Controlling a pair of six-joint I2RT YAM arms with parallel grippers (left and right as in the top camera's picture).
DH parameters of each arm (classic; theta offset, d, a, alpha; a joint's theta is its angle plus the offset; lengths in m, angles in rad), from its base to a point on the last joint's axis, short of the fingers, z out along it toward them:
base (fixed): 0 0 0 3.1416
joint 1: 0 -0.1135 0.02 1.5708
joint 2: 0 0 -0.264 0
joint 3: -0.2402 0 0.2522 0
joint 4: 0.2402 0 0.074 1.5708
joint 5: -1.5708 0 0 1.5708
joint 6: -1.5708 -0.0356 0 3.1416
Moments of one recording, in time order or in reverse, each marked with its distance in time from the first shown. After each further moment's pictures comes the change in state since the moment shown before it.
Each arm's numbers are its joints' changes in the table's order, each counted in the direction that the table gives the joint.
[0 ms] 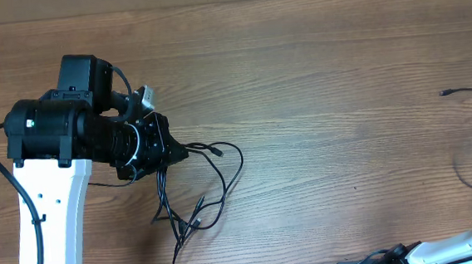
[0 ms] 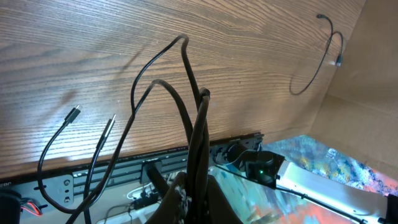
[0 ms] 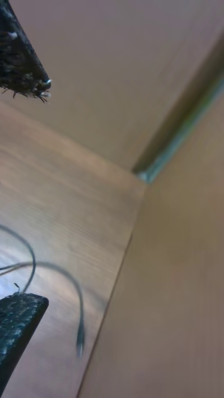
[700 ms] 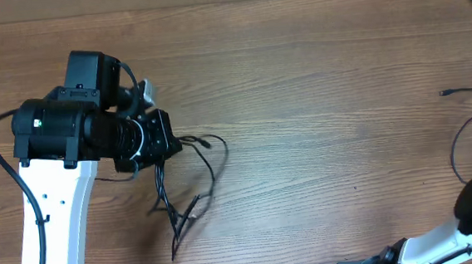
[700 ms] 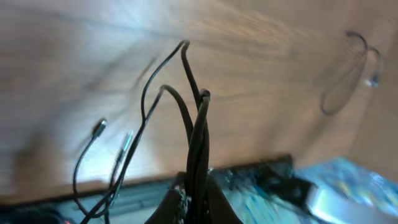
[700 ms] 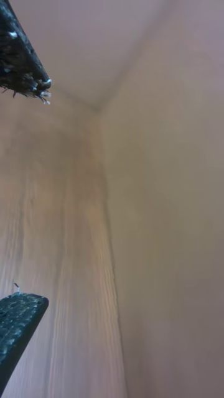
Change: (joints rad) left arm 0.036 0.000 0.000 -0.078 0.161 0.003; right arm -0.449 -0.038 0.000 0.156 0.697 0.470
